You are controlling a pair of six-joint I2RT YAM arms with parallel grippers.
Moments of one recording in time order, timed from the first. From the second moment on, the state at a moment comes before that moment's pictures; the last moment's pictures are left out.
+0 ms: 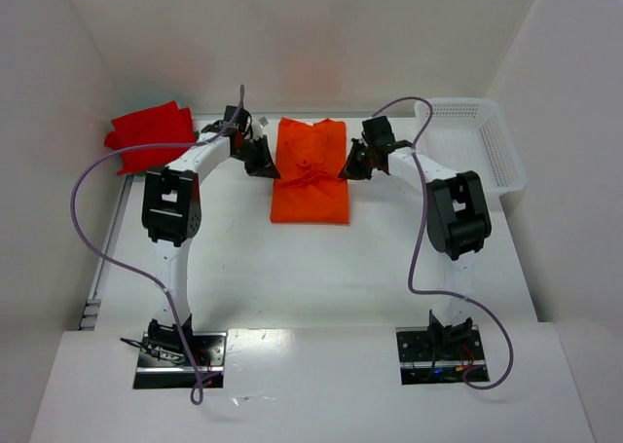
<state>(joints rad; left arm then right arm) -0.18 2.23 1.80 -0.64 0.54 -0.40 0.30 2.00 1.47 -0.33 -0.25 0.60</state>
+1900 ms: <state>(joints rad) -0.19 2.17 1.52 -0.28 0.67 -0.45 0.34 2.06 1.43 -0.13 -0.29 0.65</state>
